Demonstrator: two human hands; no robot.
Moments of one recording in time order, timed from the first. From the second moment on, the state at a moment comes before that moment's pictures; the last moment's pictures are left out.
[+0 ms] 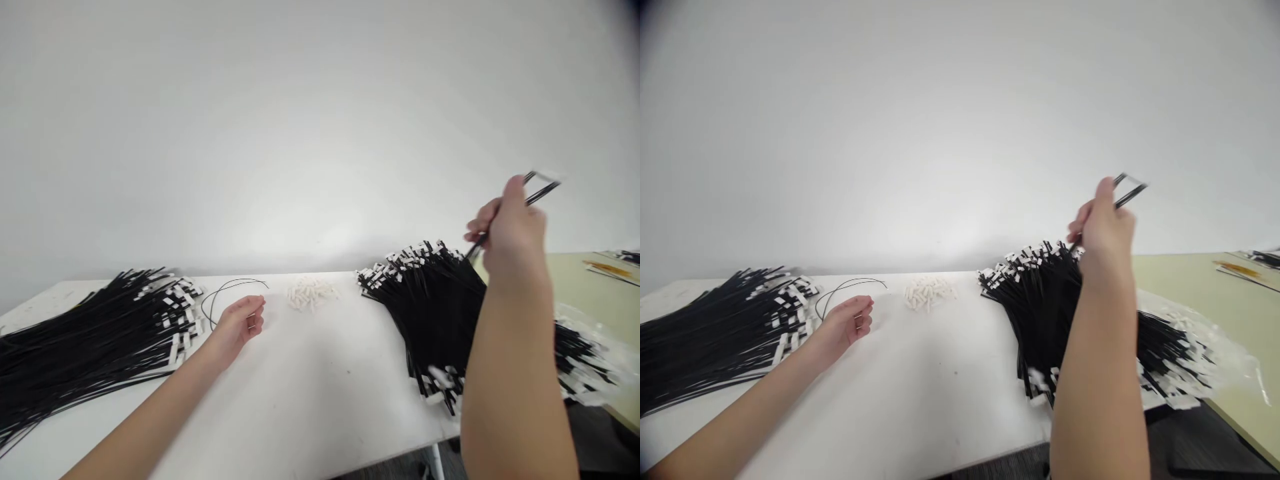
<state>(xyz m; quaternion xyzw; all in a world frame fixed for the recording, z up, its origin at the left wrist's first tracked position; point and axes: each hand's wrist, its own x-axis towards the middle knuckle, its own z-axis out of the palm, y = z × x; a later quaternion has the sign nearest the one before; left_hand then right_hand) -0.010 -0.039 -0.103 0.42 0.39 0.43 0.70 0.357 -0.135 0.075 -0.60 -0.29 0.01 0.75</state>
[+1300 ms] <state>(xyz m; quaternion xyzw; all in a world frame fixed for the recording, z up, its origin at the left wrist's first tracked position) -0.009 -0.046 -0.122 0.69 0.46 0.29 0.48 0.324 -0.029 -0.028 -0.65 -0.45 -0.30 0.53</state>
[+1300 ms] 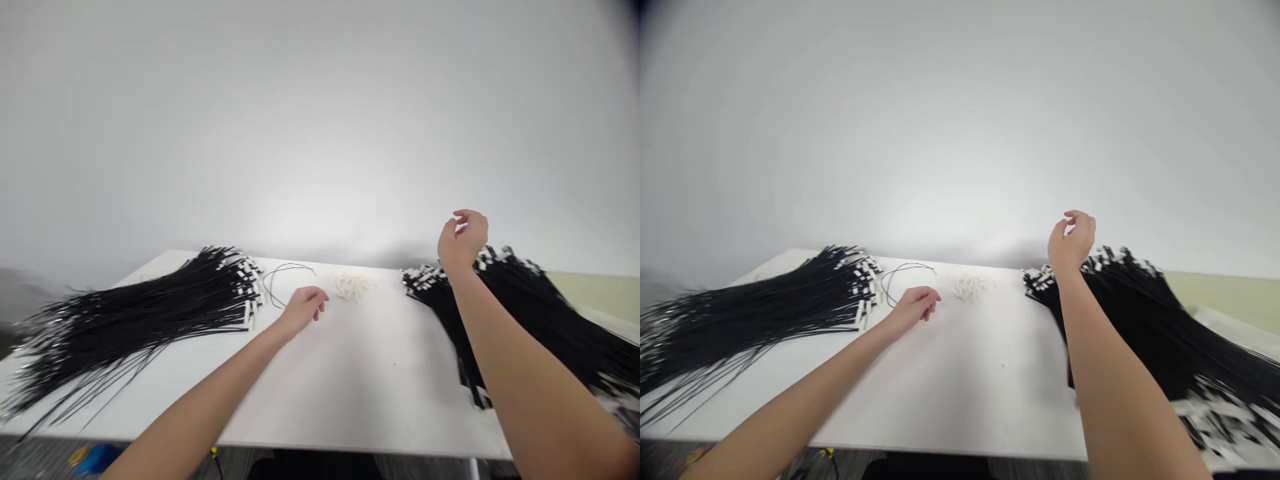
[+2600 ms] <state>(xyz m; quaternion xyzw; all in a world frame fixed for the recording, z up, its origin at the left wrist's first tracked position) -0.070 -0.011 -0.118 0.64 0.75 0.06 -0.16 0.155 -0.049 -0.170 -0.44 -0.75 -0.05 0.50</state>
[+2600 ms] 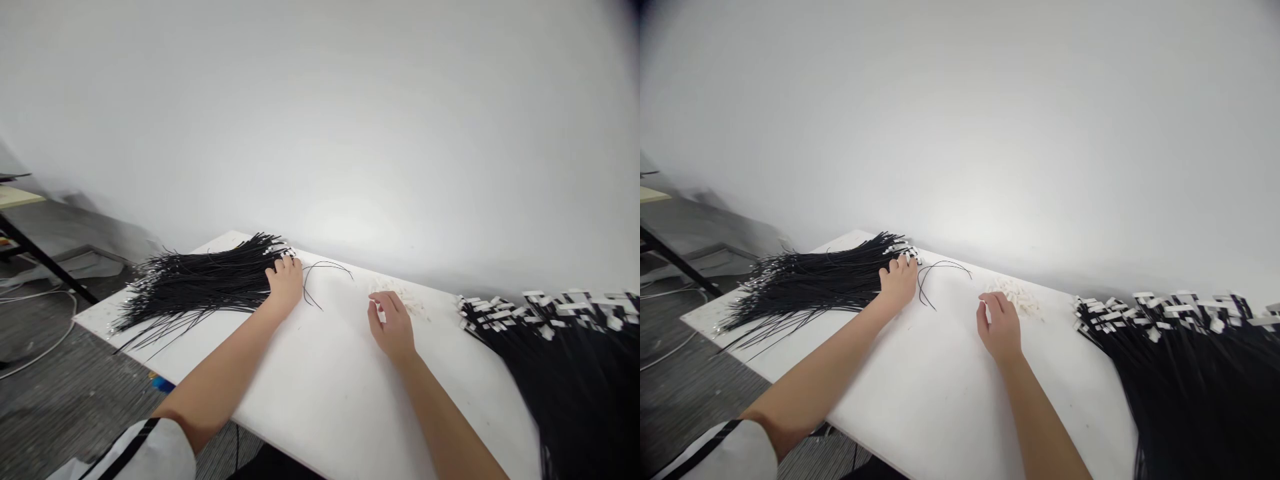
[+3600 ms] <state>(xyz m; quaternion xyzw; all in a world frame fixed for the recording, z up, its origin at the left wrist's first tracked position) -0.060 -0.038 -0.096 0.72 0.69 0.00 -0.12 0.155 -0.049 -0.172 -0.45 -0.75 -0.03 0.49</state>
